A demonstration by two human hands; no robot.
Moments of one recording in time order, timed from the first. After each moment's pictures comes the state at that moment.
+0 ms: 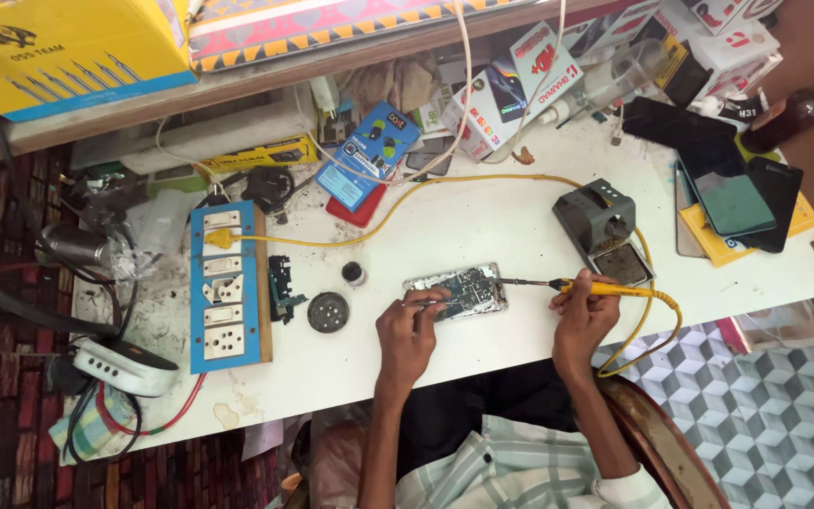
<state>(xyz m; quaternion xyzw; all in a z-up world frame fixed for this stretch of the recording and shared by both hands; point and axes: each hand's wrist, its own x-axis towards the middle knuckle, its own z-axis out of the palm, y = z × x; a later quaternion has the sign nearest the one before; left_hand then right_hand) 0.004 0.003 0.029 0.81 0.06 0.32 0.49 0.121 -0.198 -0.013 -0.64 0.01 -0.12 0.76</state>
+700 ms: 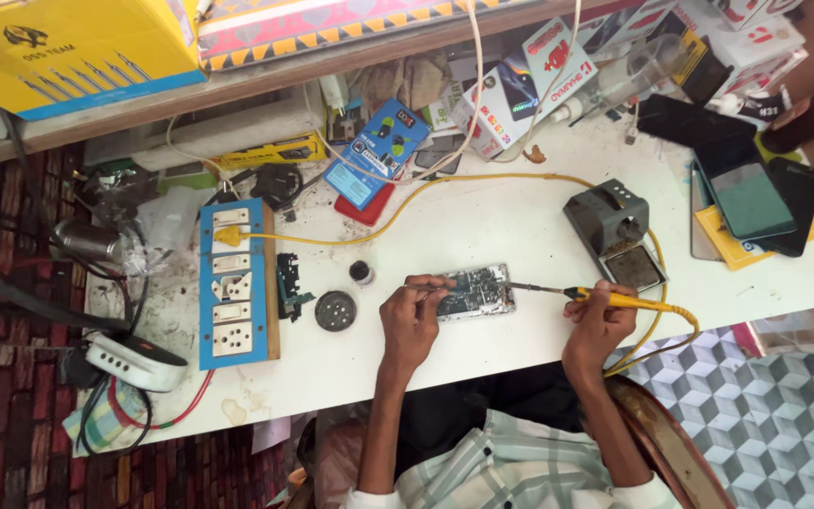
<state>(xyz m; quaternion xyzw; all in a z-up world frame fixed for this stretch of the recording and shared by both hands) 0.018 0.017 0.012 0.79 0.12 0.26 0.55 0.123 -0.205 -0.032 -0.59 0.01 -0.14 0.79</state>
